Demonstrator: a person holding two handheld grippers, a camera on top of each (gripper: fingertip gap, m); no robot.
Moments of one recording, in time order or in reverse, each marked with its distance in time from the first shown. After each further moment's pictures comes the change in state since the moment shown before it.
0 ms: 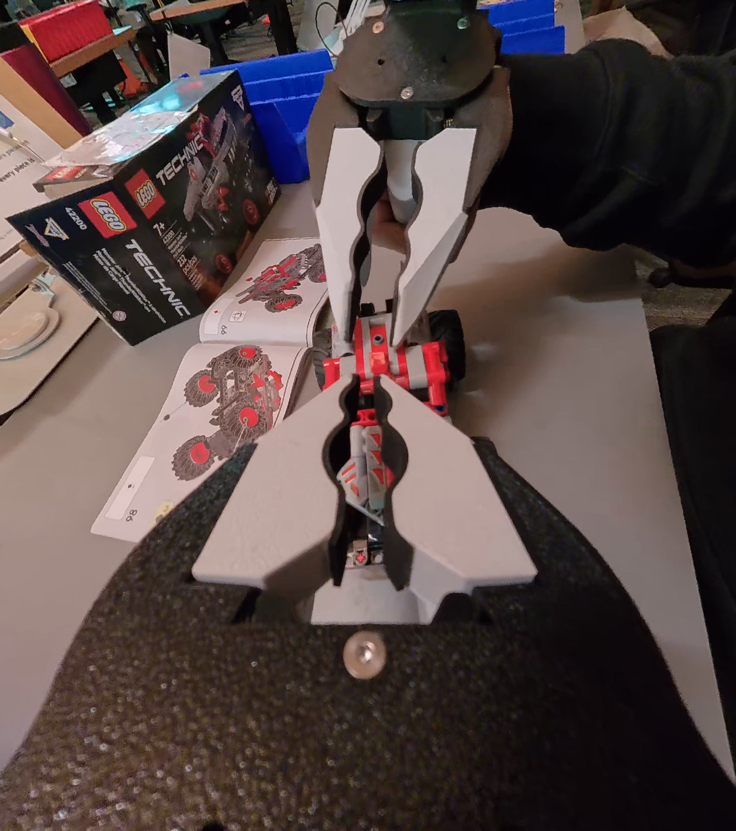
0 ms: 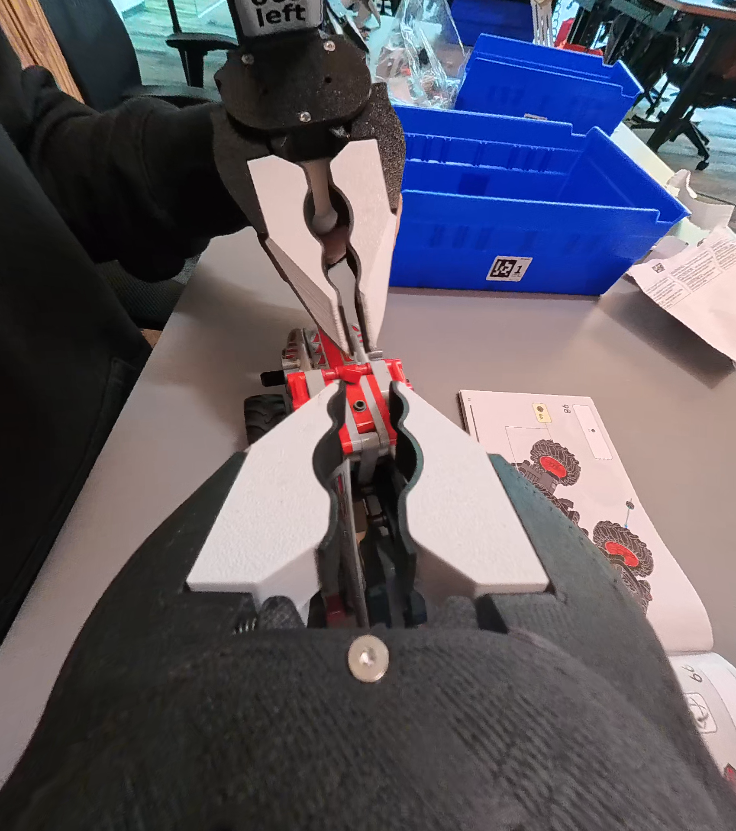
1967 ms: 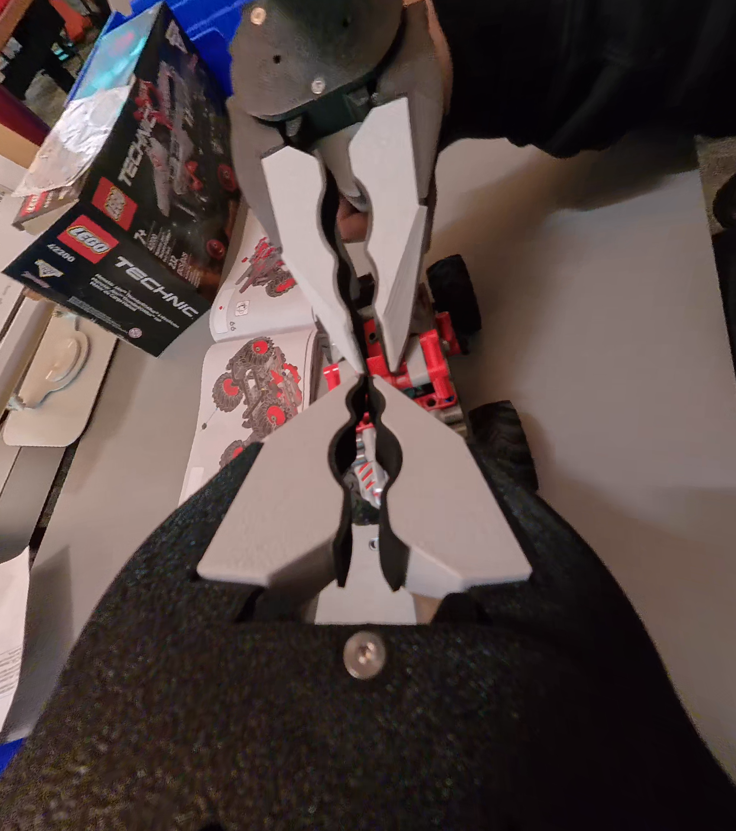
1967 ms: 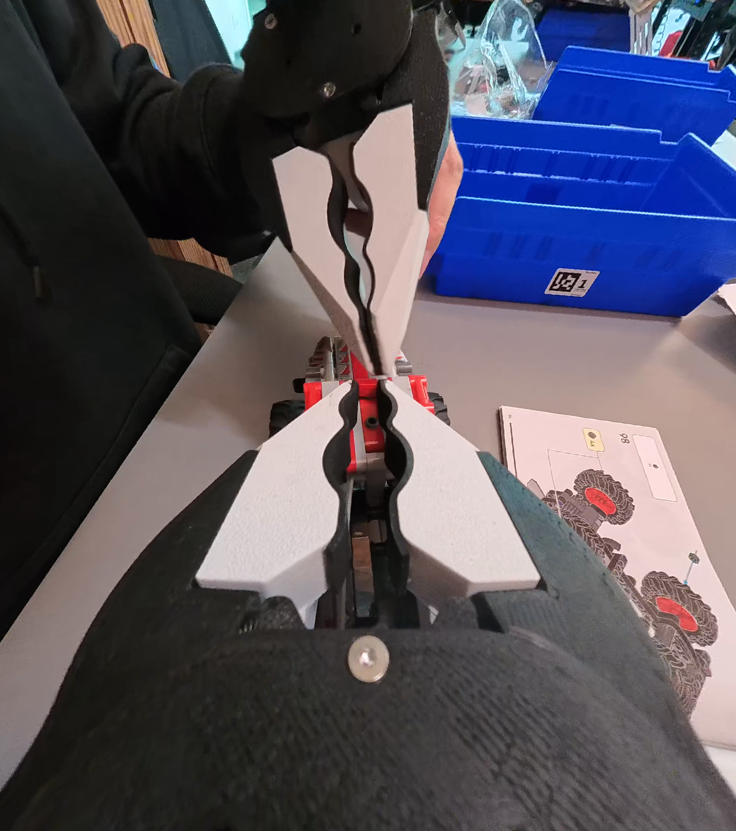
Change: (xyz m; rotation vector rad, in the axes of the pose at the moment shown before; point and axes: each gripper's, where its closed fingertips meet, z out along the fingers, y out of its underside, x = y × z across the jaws) left arm 0.002 -0.004 0.013 -0.195 0.003 0.224; right arm -0.008 0.004 0.004 0.039 -0.181 -0.002
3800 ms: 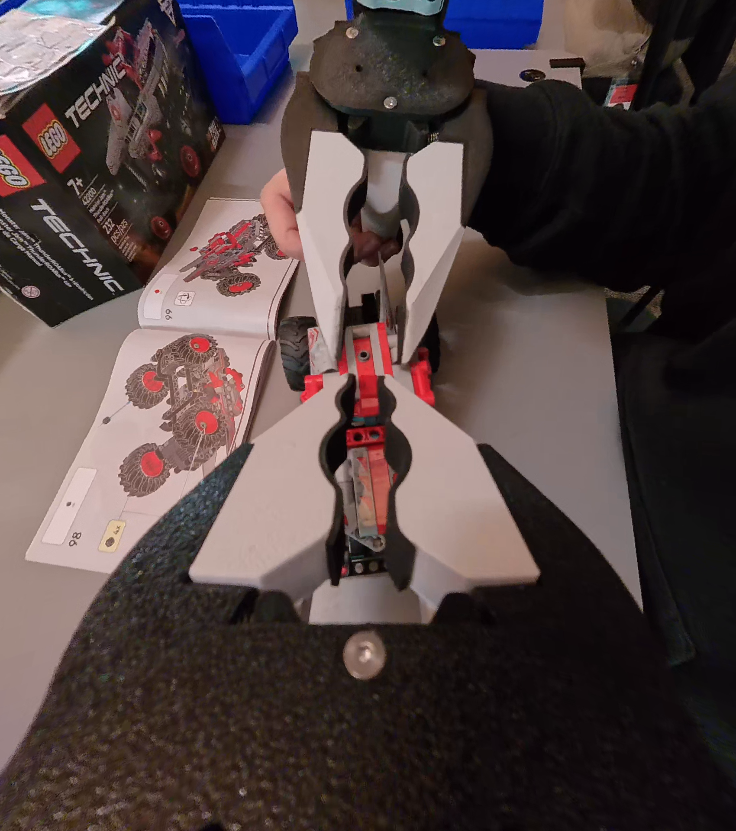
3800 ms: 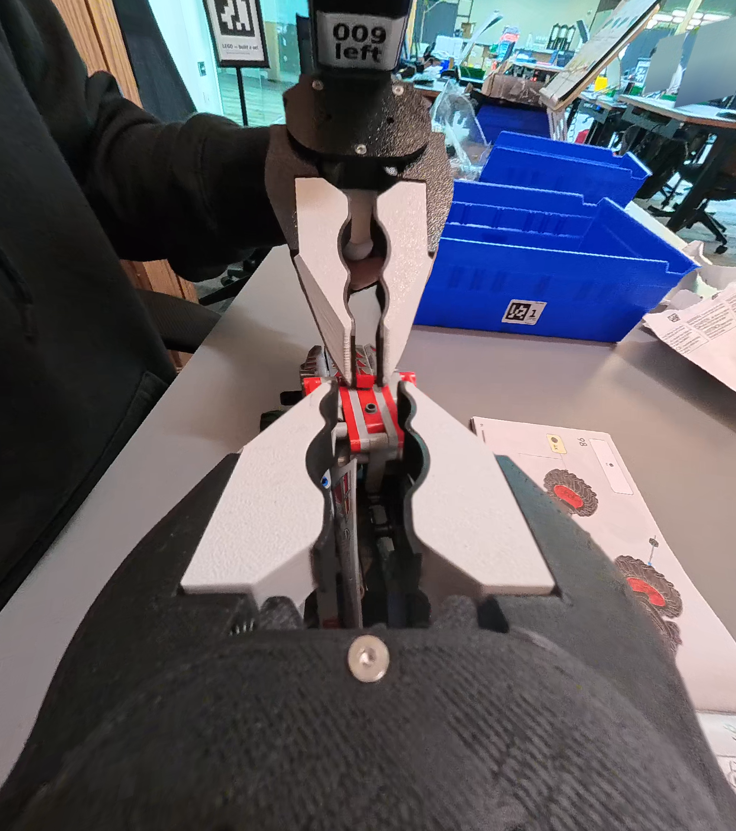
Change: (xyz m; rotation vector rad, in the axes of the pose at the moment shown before) left arm 0.004 -0.007 0.009 0.083 0.137 -0.288; right arm 0.001 -0.003 -0.017 0.124 0.095 -0.030
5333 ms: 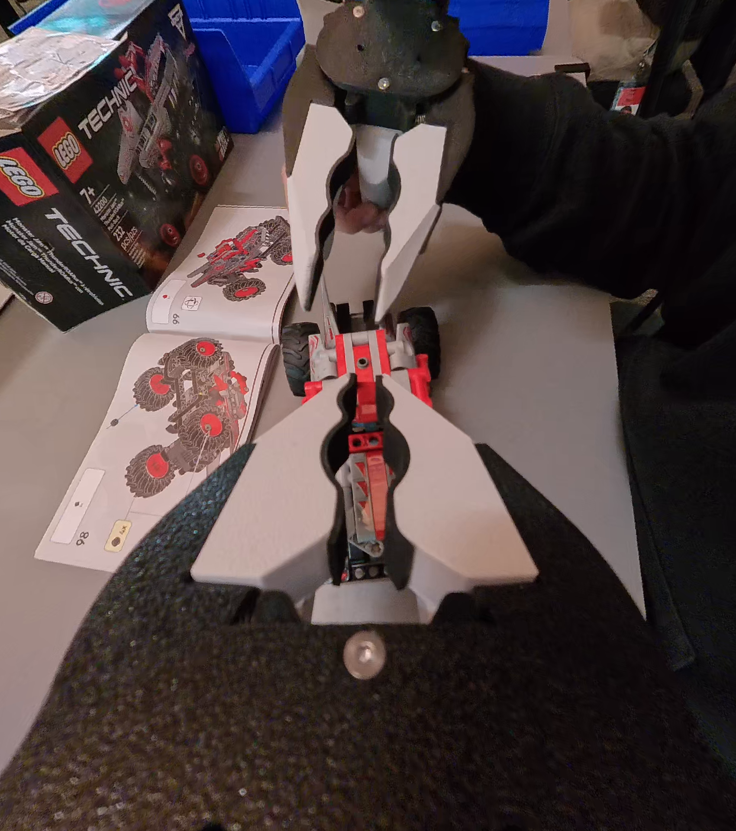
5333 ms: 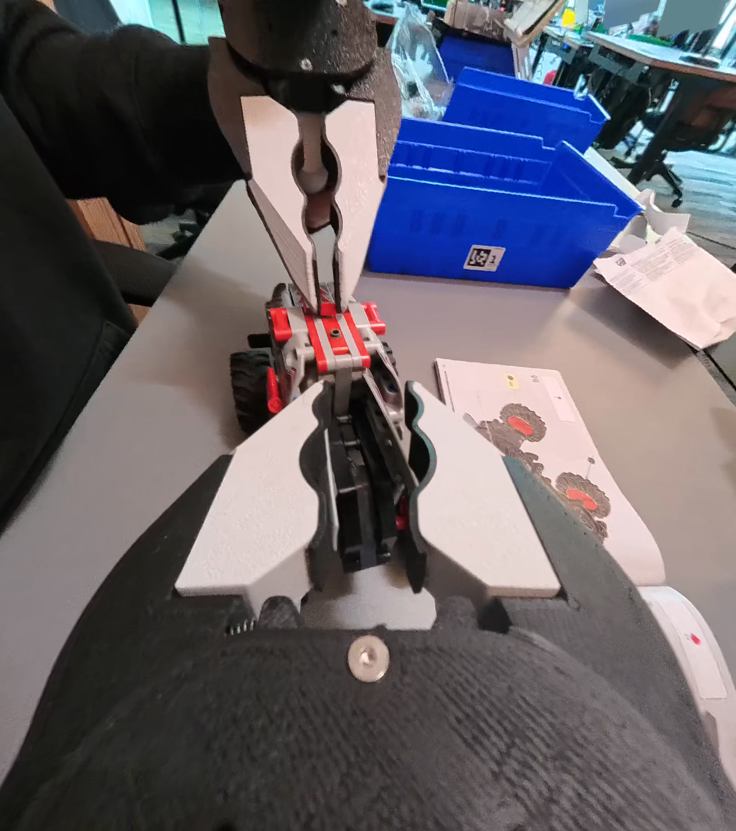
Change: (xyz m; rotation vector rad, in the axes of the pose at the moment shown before) left arm 0.001 -0.002 -0.002 0.009 -0.019 0.011; right arm 0.014 0.021 -0.030 -0.102 0.086 -0.010
